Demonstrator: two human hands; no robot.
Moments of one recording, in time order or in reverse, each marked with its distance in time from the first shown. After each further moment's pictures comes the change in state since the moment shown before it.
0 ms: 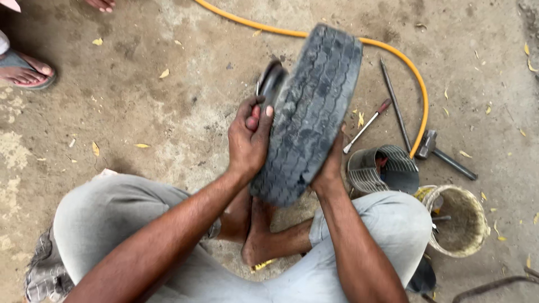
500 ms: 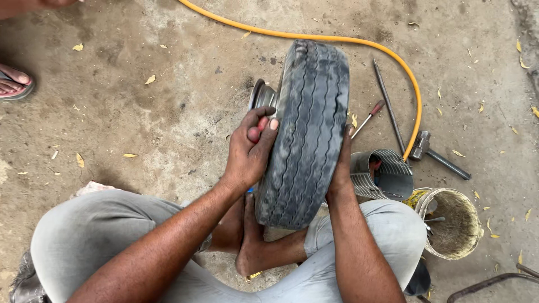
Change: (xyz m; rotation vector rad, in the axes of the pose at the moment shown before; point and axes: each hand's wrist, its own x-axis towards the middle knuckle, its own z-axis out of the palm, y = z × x) left_hand 0.019 0.015 0.014 -0.071 -0.186 0.038; right_hand 0.016 -0.042 -0.004 -0.205 0.050 -0.040
